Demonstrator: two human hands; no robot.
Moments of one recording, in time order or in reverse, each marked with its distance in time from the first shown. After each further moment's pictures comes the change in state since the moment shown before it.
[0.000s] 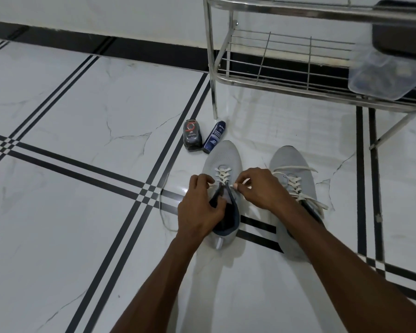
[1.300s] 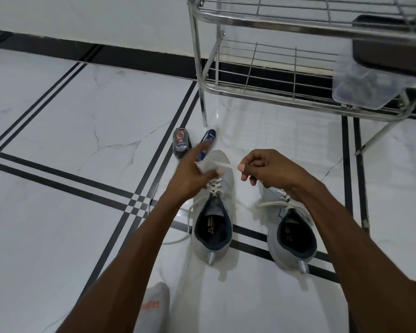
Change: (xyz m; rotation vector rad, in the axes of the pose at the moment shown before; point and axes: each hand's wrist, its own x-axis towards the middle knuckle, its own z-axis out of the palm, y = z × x) left_hand 0.091 0.016 -0.029 -0.520 -0.219 0.035; right_hand -0.003 -0.020 -0.092 0.504 -0.126 0.156
